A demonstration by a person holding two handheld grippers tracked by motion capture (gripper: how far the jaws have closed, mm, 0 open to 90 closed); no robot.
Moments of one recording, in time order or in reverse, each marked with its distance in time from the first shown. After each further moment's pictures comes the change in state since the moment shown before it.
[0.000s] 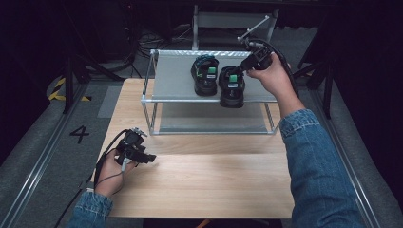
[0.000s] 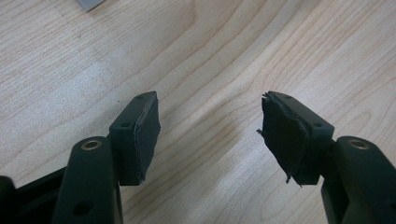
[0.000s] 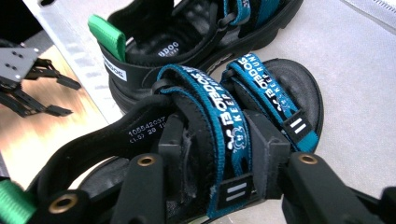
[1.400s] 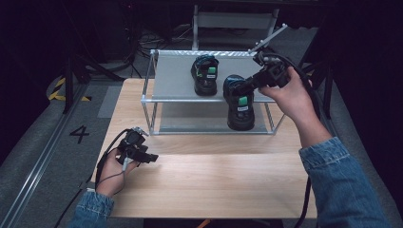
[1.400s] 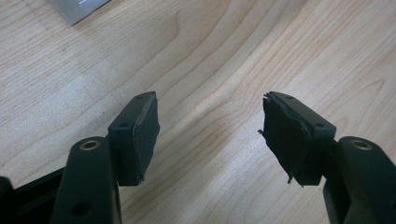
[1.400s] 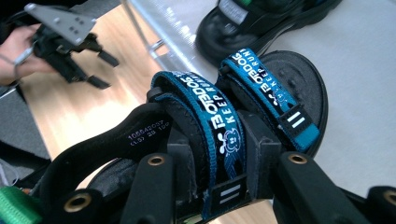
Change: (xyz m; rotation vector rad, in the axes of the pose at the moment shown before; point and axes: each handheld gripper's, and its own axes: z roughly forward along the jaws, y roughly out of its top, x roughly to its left) left arm -0.004 0.004 -0.002 -0.023 -0.038 0.009; right arm 0.075 -0.044 -0.053 -0.032 -0.029 -0.079
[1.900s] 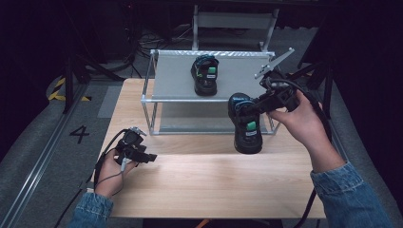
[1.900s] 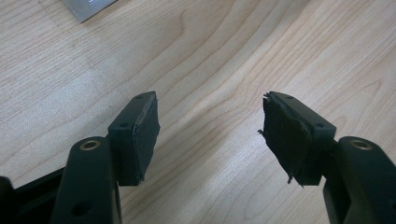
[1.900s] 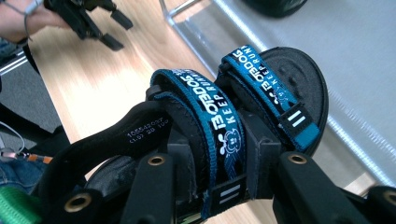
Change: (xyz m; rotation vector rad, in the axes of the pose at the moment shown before) left arm 0.001 -0.003 -0.005 -0.011 0.007 -0.011; right arm 0.032 -0.048 -0.003 0.031 0.015 -0.050
